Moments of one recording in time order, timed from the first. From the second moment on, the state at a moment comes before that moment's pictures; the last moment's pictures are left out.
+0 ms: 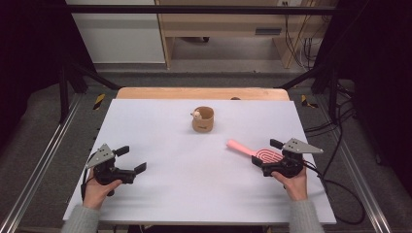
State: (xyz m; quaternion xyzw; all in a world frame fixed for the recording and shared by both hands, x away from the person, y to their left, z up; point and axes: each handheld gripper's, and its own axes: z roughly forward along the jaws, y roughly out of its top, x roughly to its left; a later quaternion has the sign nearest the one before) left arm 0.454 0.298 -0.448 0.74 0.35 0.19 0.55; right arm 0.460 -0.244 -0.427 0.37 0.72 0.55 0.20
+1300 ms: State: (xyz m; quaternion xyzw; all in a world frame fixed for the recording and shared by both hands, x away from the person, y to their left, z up) left arm 0.455 0.298 -0.450 0.74 0.35 0.19 0.54; right arm 0.493 -0.207 -0.417 0.39 0.75 0.48 0.24
